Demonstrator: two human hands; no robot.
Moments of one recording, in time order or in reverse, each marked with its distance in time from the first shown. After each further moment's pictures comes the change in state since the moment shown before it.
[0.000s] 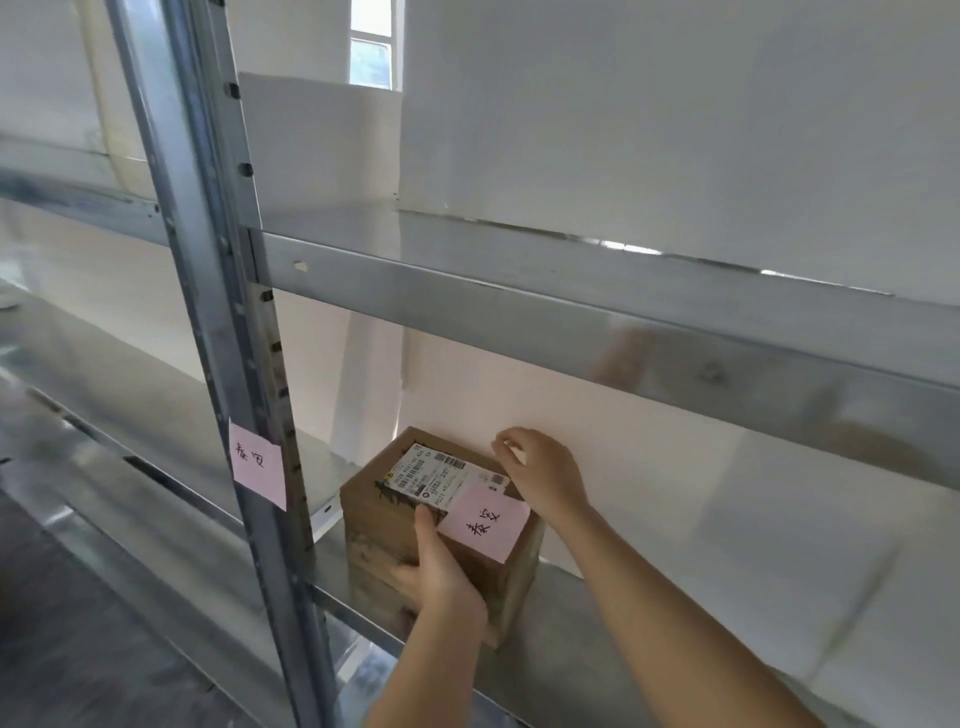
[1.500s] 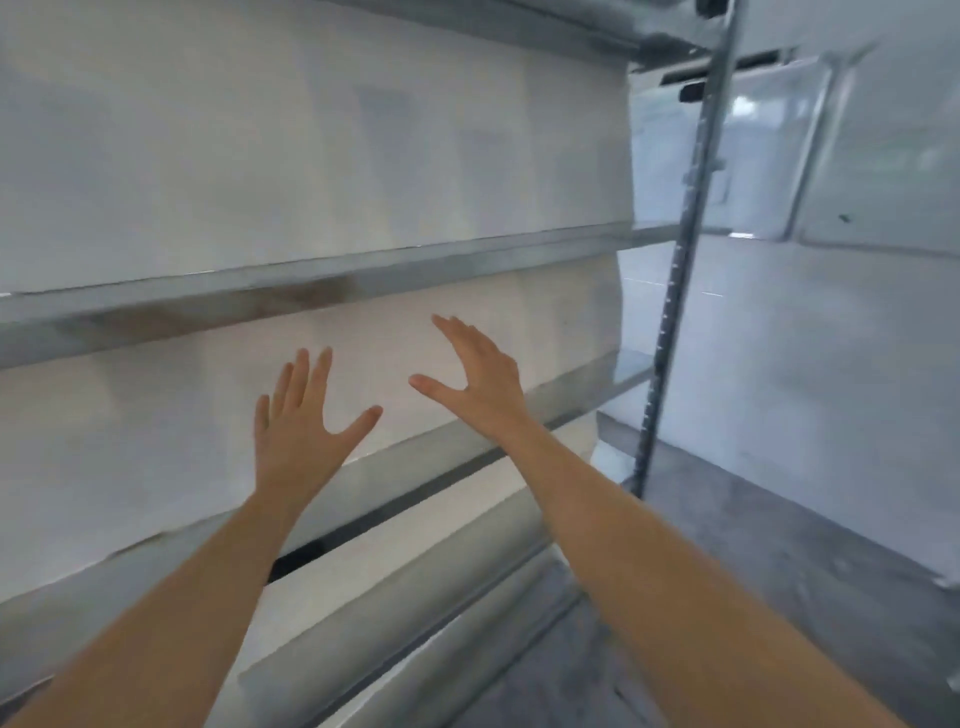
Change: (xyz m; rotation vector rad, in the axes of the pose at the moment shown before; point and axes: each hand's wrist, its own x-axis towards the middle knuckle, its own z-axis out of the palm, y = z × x) left_hand -0.502 -0.207 -0.101 1.252 -1.527 1.500; right_hand -0.611 0.107 -0.385 -0.287 0.732 0.529
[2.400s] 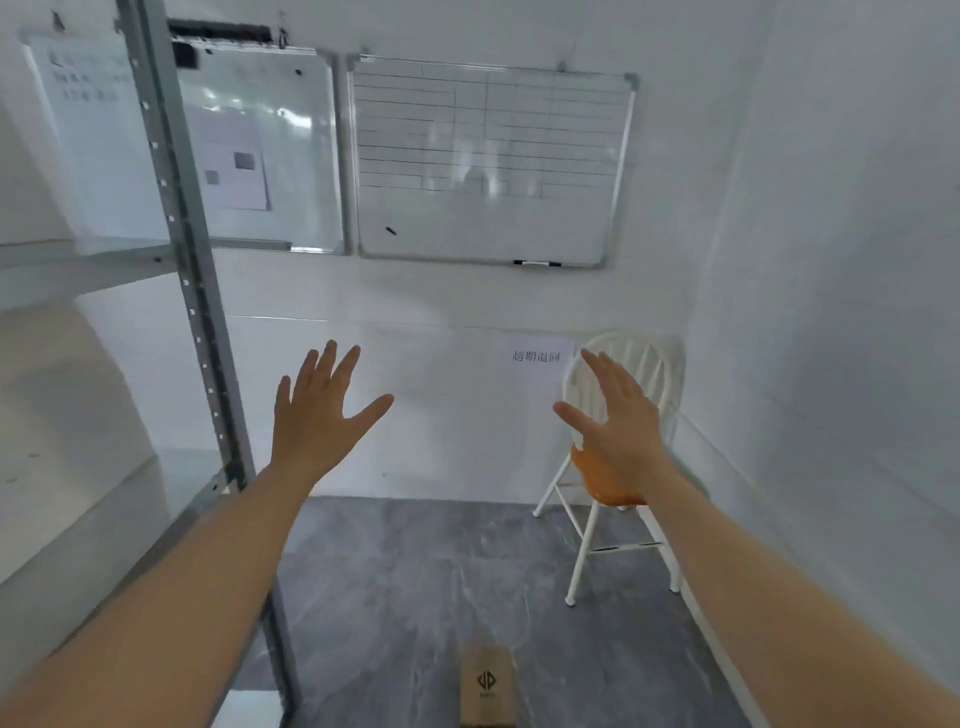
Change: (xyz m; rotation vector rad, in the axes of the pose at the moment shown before) left_hand 0.212 0.532 0.448 -0.466 -0.420 0.728; right_hand -0.108 0.481 -0.387 -0.613 0.575 0.872
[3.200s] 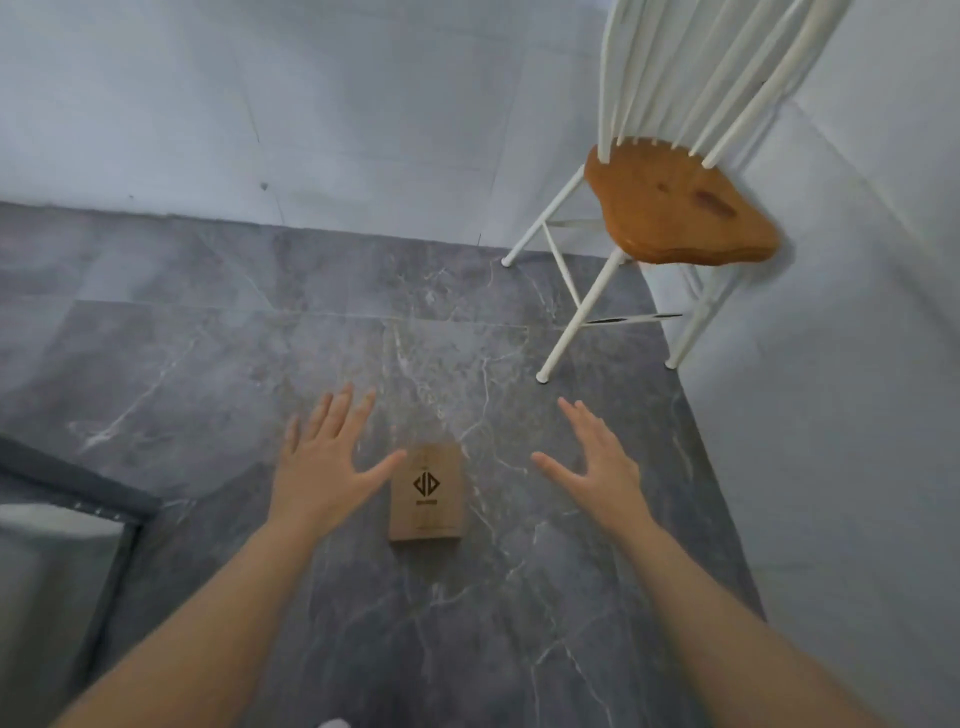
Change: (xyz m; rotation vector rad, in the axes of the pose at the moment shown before) left_hand -0.070 -0.131 0.596 -0.039 -0.752 -0.157; right_hand -0.060 0.405 0.423 -0.077 -0.590 0.538
